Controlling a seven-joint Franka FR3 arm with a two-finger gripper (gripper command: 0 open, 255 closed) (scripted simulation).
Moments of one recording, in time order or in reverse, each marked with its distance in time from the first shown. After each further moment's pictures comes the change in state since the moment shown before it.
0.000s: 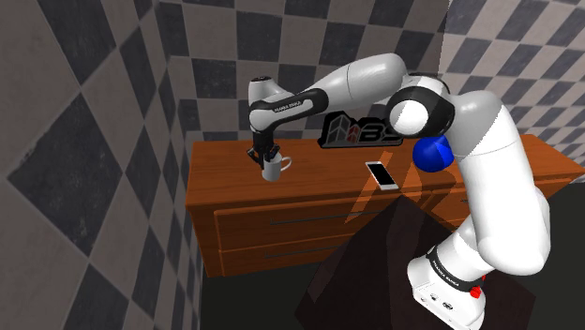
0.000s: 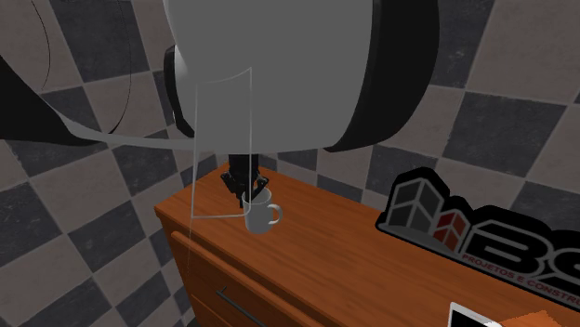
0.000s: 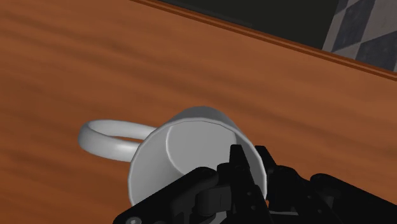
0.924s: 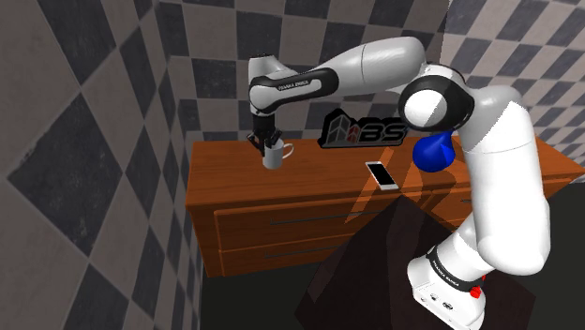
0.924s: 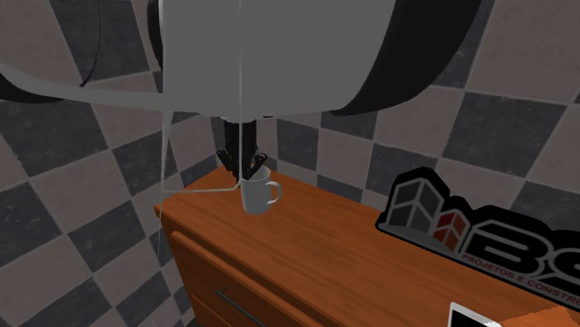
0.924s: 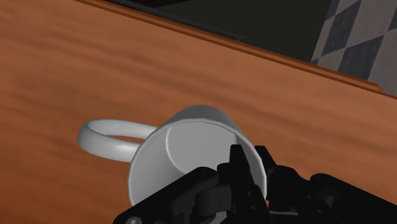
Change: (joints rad) arm -0.004 -0.100 0.007 0.018 0.008 -0.118 0.002
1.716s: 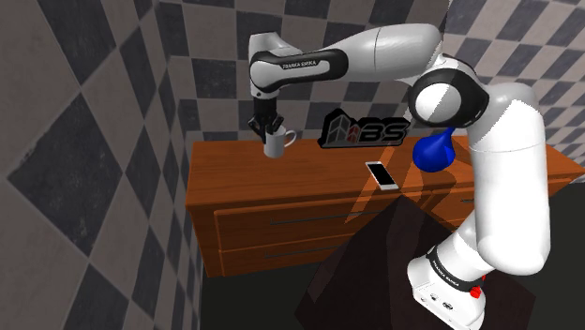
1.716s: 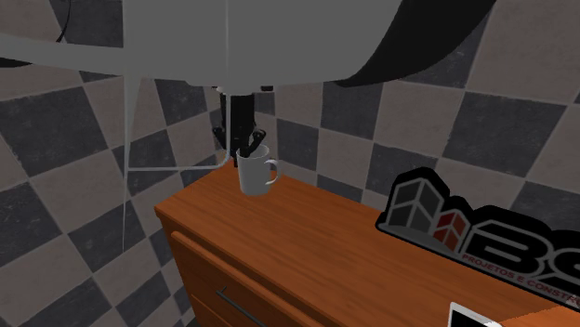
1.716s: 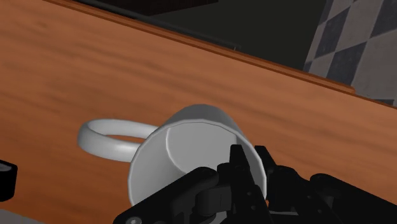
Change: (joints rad) arm -0.002 -0.065 0.005 0.053 0.006 -0.118 0.002
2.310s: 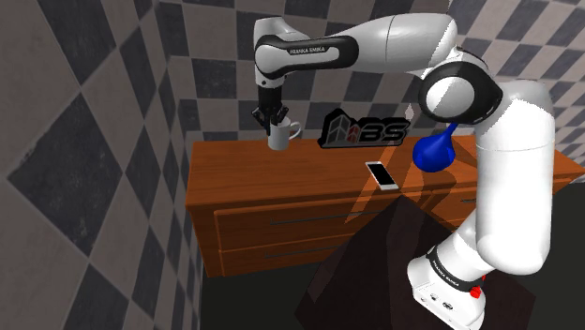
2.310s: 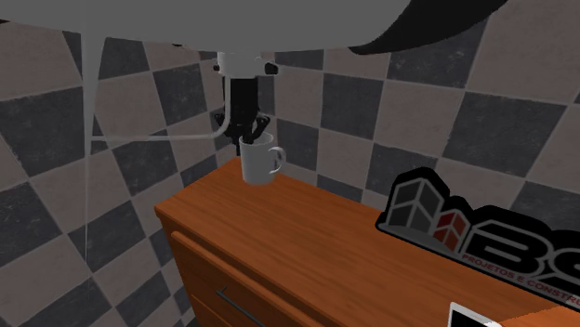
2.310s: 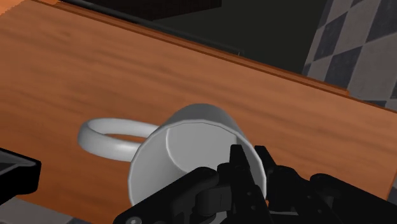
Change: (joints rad) arm -0.016 -0.059 -0.001 -0.002 0.005 -0.058 -0.015
